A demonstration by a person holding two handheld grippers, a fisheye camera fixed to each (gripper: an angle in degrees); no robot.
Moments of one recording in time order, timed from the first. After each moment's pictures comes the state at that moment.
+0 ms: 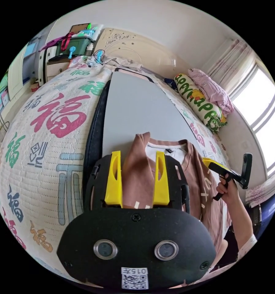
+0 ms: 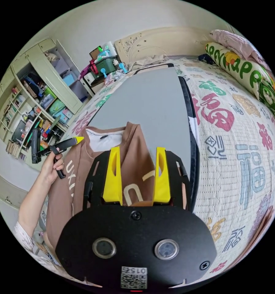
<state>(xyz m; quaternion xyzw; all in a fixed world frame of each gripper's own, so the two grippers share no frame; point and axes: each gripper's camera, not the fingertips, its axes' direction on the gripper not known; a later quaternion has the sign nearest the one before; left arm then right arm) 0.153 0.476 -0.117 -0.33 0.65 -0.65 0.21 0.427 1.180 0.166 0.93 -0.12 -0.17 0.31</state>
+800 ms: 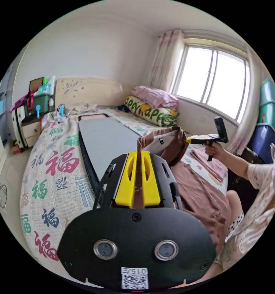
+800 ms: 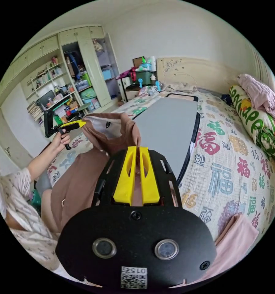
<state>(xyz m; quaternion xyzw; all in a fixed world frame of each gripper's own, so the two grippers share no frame) -0.047 0.550 -0.205 -0.08 0.63 -0.69 0.34 0.410 1.234 0.524 0.94 0.02 -0.25 0.23</state>
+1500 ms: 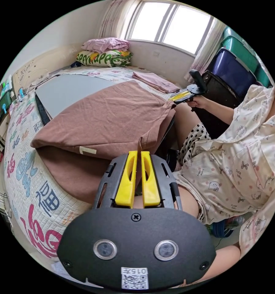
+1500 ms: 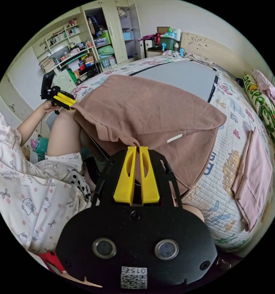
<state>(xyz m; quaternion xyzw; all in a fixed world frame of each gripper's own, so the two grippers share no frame) -0.195 0.470 -0.596 -0.01 0.82 -0.48 0.31 0.345 0.975 0.881 0.89 0.12 -0.25 0.36</state>
